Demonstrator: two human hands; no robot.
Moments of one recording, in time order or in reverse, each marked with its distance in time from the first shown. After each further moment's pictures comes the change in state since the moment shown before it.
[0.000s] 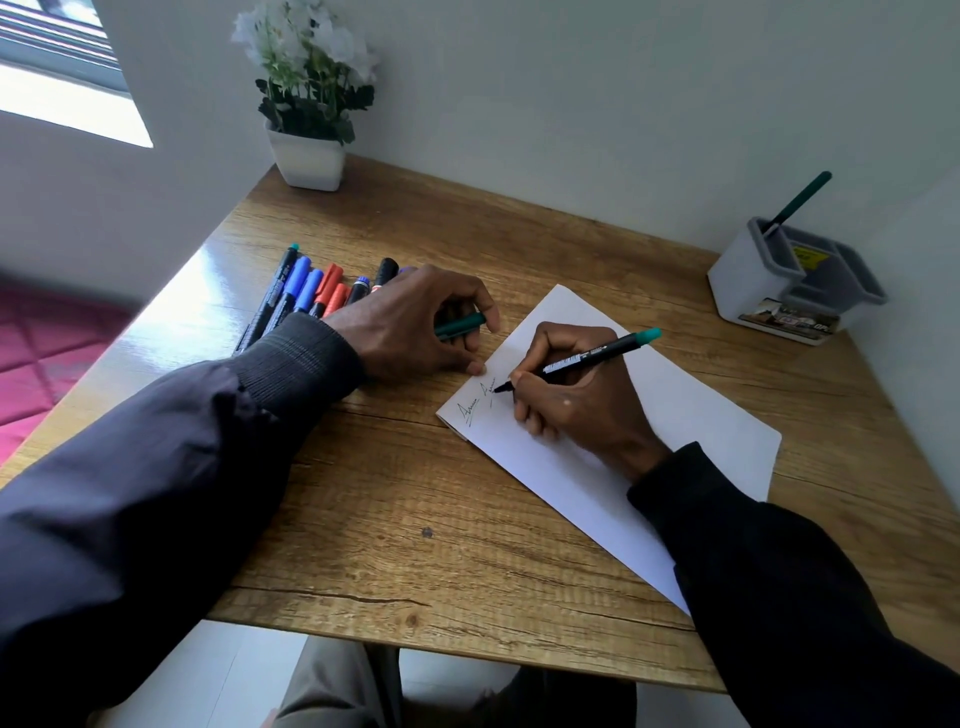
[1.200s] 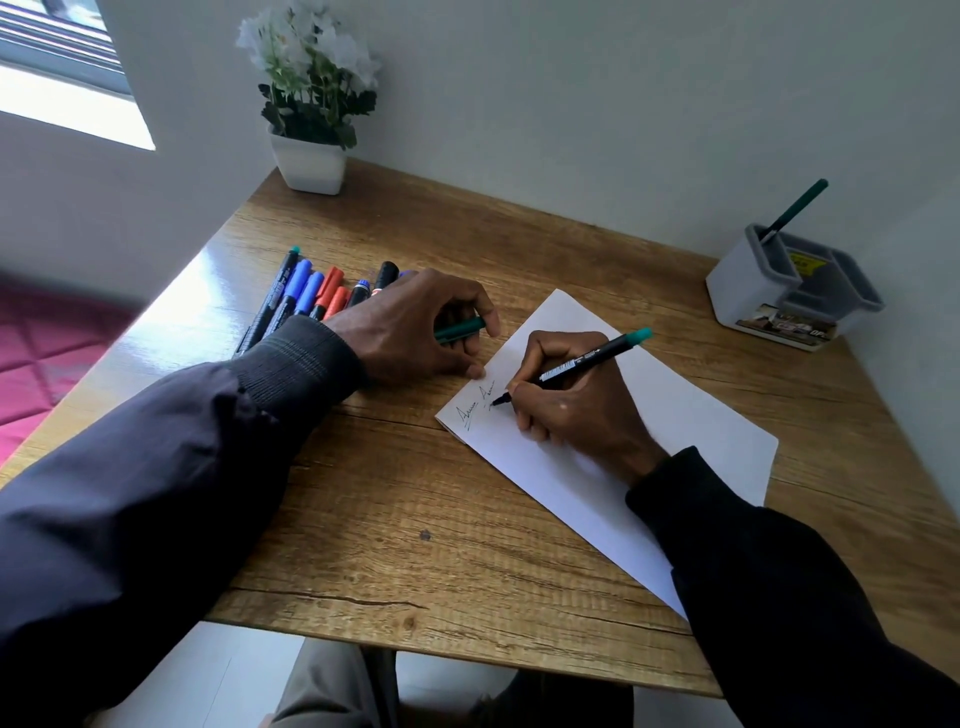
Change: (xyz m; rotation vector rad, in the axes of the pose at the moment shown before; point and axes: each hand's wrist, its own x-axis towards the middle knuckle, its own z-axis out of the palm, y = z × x) left_hand 0.004 -0.007 0.001 -0.010 -0.011 0.020; right_hand 0.002 0.004 0.000 -0.040 -0.031 -0.016
